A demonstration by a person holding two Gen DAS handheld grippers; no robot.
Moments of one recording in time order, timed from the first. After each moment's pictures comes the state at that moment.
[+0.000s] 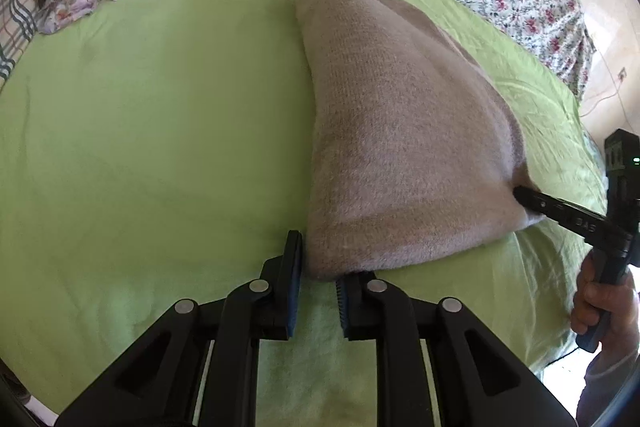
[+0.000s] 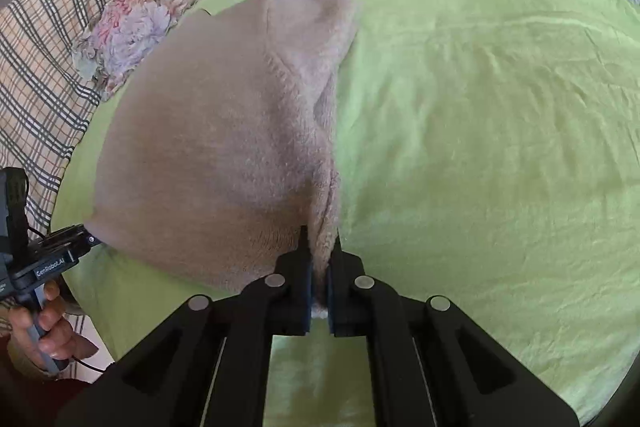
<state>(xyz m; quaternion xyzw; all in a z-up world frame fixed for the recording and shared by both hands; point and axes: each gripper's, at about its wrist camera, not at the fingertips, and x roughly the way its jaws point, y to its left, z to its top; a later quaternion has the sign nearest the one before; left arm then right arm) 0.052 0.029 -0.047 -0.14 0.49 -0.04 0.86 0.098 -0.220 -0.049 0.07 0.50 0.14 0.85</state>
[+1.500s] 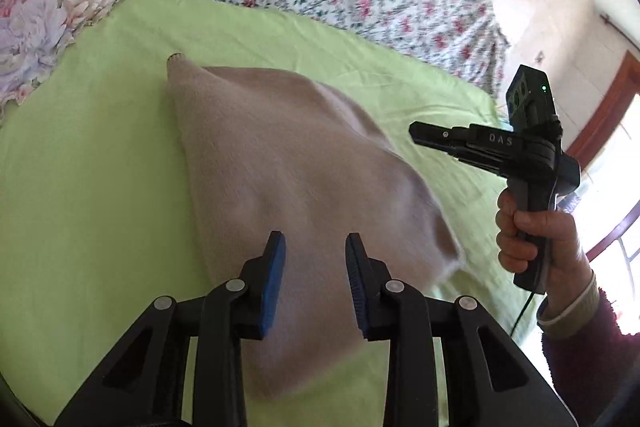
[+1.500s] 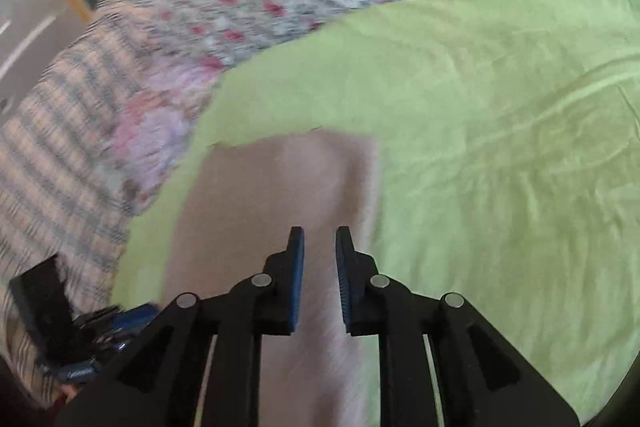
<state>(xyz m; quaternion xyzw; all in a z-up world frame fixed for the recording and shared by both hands) 0.100 0.011 0.015 -0.12 0.42 -0.20 0.88 0.172 -0.226 0.019 0.18 0.42 0.19 0.87</state>
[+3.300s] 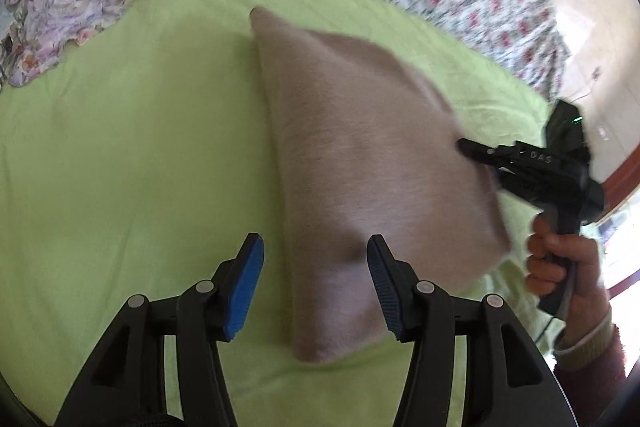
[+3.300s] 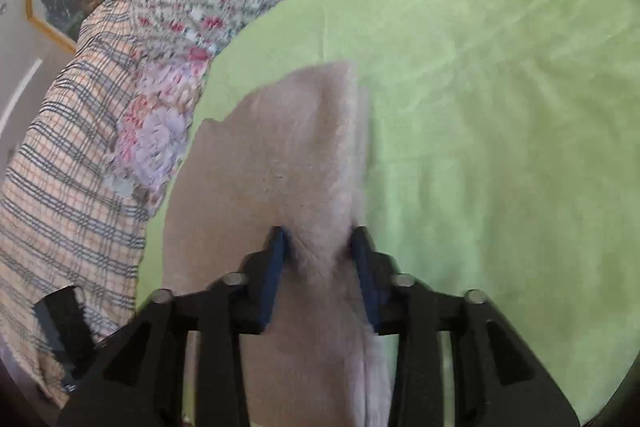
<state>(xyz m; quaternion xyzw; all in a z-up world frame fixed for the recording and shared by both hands) 0.099 0.038 -0.015 -0.13 0.48 -0.07 0.87 0.183 -0.239 -0.044 0.27 0.46 0.16 0.83</state>
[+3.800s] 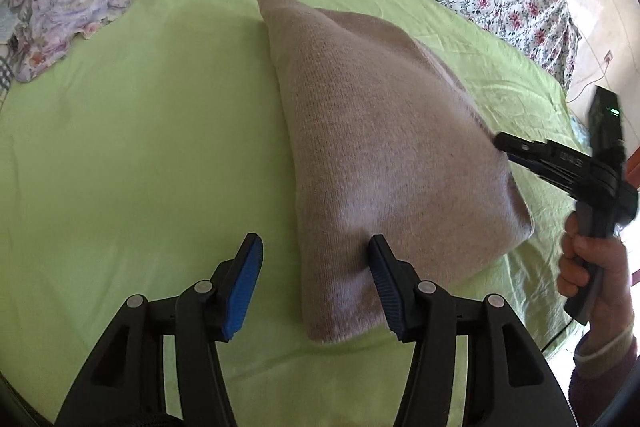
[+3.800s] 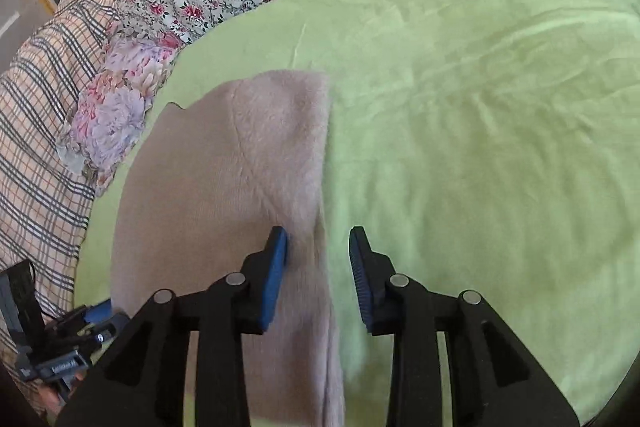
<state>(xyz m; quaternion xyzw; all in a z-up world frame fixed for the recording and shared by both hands) 0.083 0.030 -0.020 -0.11 0.48 -0.06 0.87 0.140 -0.237 -0.012 0.16 0.45 0.09 0.87</state>
